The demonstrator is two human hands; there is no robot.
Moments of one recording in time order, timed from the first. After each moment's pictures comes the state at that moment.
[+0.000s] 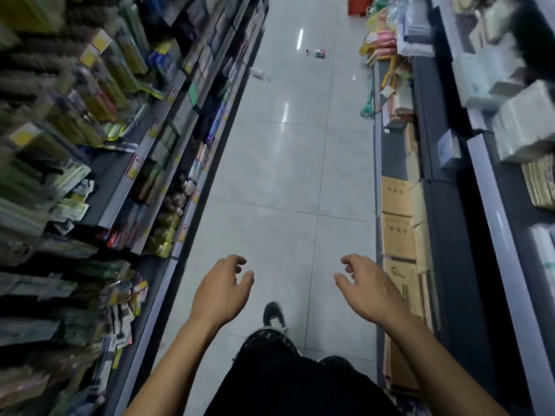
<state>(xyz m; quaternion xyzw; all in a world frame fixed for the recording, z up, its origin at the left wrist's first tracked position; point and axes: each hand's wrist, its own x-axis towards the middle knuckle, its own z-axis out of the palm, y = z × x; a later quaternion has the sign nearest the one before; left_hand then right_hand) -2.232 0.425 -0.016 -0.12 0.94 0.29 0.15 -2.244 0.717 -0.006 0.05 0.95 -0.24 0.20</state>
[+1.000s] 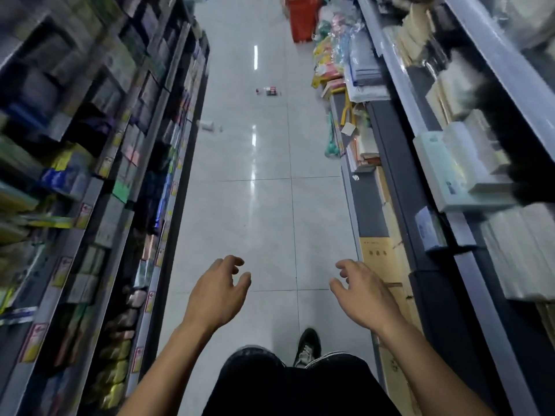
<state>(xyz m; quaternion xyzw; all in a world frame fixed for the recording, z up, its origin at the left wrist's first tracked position) -2.739 0.585 0.000 -0.02 0.95 0.25 0.16 -2.694 0.869 -0.013 0.13 0.93 -0.30 0.18</state>
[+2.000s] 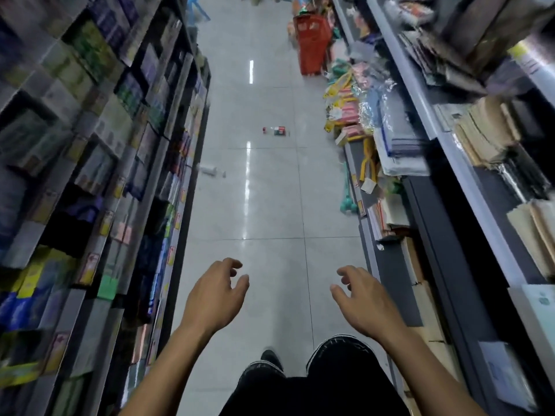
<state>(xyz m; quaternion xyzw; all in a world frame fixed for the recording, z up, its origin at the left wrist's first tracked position) -3.195 0.506 0.004 -0.02 0.95 0.28 0.15 -3.141 0.795 0.010 0.14 0.94 -0.27 0.17</state>
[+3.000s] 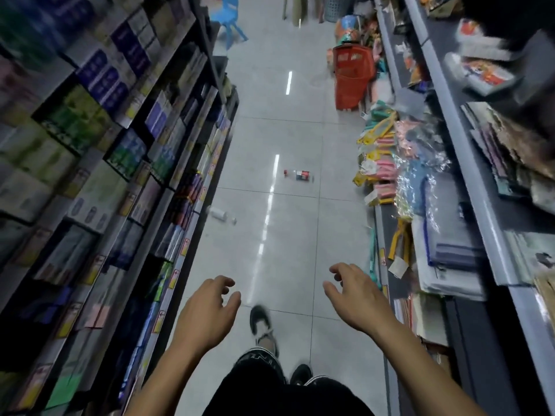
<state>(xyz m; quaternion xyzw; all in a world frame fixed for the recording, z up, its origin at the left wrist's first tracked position) -3.575 0.599 0.003 -0.11 0.94 0.28 0.14 -3.603 0.895 0.003 0.04 0.95 -0.25 0.19</state>
